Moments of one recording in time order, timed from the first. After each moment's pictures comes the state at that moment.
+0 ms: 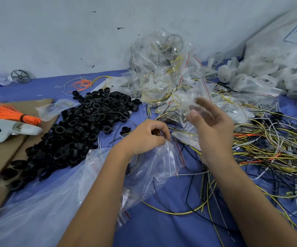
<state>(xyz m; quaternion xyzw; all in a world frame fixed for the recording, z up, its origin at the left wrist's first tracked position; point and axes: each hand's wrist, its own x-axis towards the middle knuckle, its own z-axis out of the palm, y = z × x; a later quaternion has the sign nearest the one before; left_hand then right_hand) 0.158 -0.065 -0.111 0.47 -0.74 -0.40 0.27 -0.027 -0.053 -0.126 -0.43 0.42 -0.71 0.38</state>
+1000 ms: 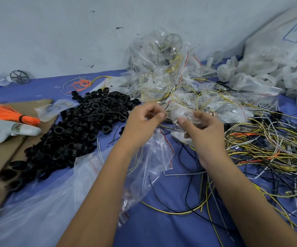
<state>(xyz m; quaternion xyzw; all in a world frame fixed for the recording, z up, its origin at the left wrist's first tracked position) 0.153 -0.075 -0.105 0.45 -0.67 -0.34 0.48 -0.022 -0.050 -0.129 -0.45 0.50 -0.63 0.40</state>
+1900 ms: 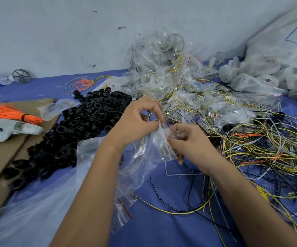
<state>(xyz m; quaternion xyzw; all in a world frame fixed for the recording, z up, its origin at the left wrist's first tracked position) 0.173 -0.065 -0.081 0.40 -0.73 -0.34 0.43 -0.009 -0.037 -0.126 -0.60 0.45 -0.43 0.51</state>
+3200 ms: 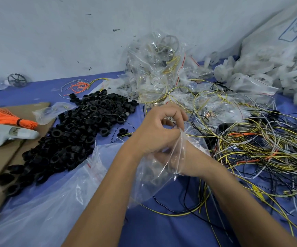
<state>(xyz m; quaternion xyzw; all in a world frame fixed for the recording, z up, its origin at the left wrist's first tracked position) 0.117 -0.047 -0.081 0.35 -0.74 -0.37 0.43 -0.005 -0.026 -0.116 -0.78 0.34 -0.35 0.38</state>
